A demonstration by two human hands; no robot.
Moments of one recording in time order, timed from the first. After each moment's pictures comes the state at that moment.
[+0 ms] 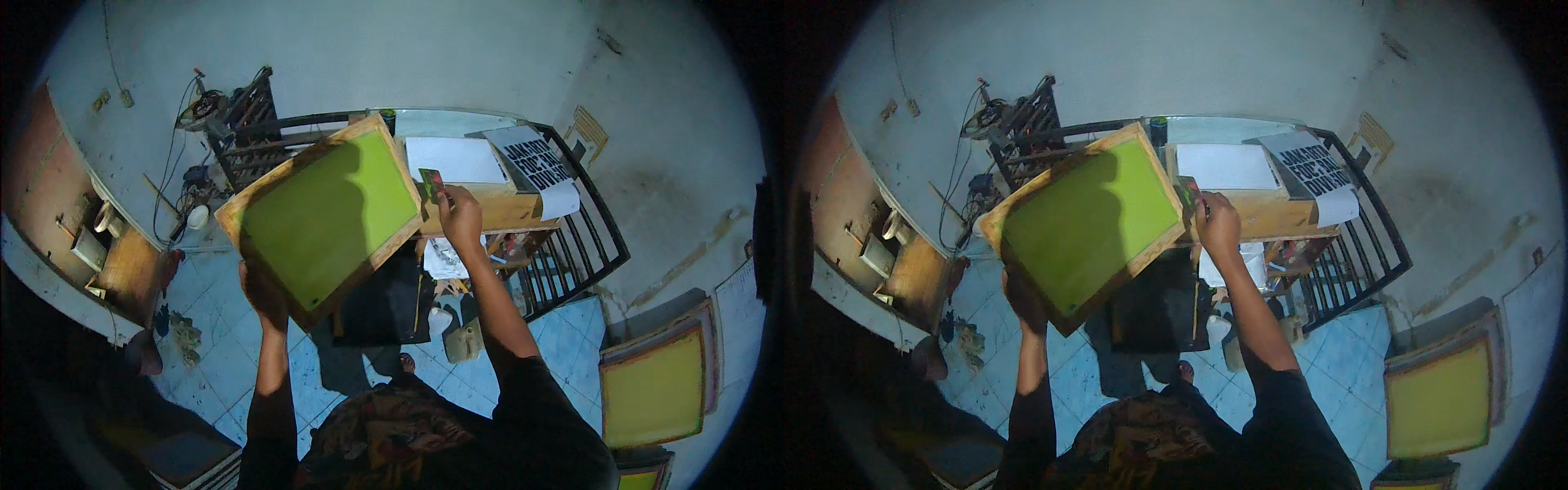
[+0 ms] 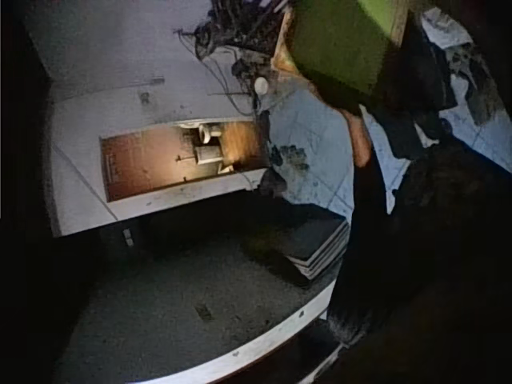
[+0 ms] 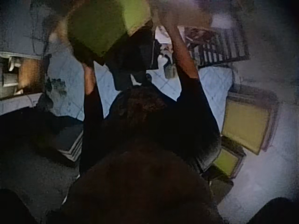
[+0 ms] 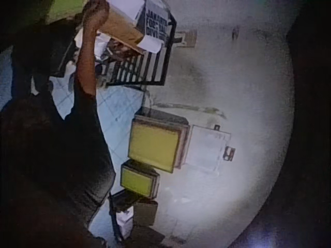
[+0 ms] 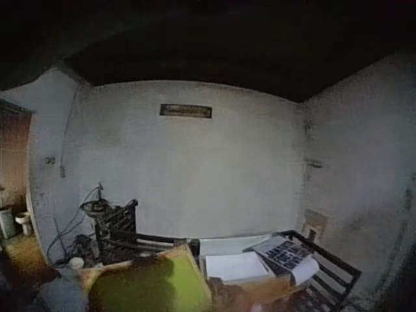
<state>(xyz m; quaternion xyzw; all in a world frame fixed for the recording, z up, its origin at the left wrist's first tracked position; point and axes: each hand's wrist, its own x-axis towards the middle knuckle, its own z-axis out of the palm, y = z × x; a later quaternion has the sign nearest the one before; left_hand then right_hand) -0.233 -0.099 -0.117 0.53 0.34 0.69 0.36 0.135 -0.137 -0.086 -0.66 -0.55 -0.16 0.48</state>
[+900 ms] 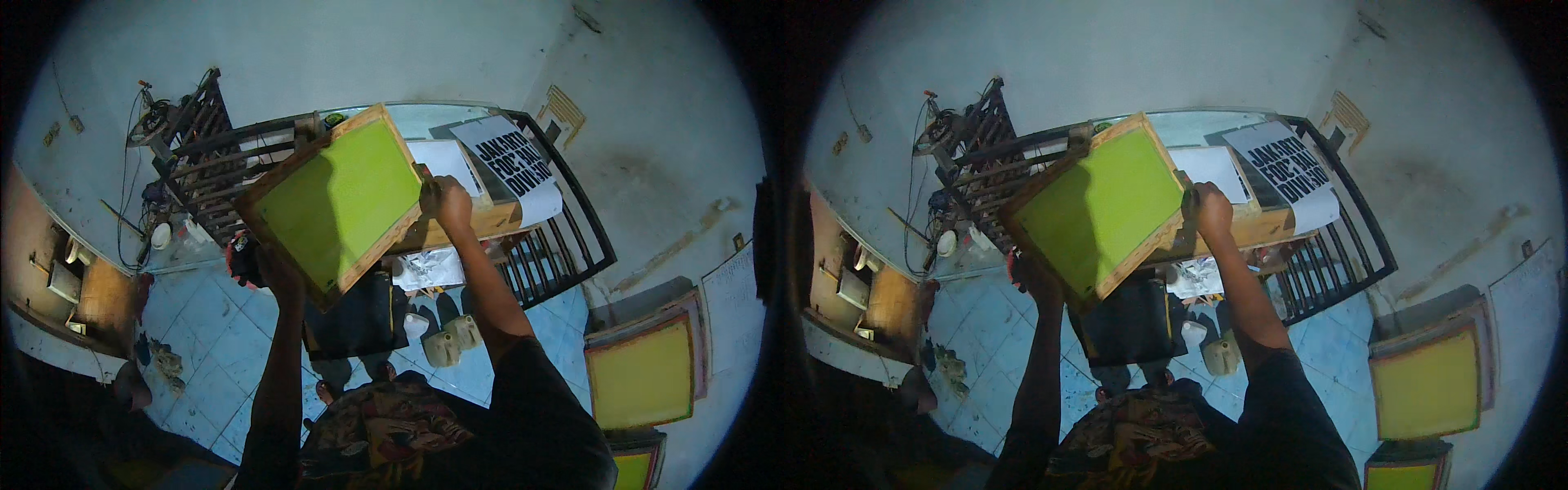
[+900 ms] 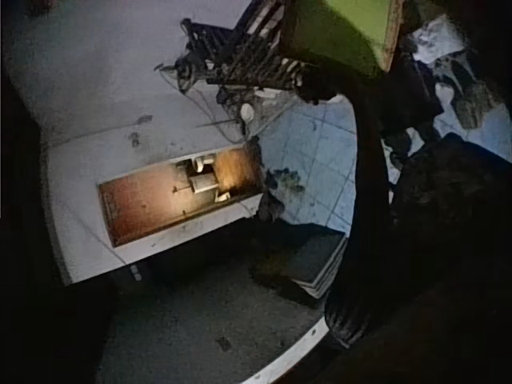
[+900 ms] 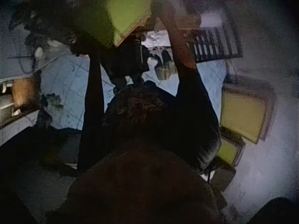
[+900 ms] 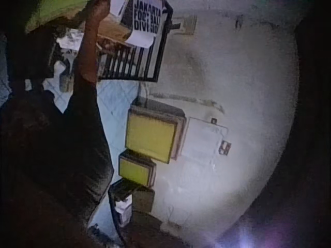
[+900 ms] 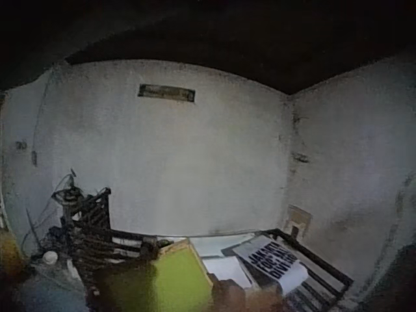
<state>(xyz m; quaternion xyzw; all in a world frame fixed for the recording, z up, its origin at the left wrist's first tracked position) -0.058 0.031 -0.180 0.61 0.47 0.61 0.17 0.286 -0.045 -0.122 -0.76 -0.51 -0.16 0.37</state>
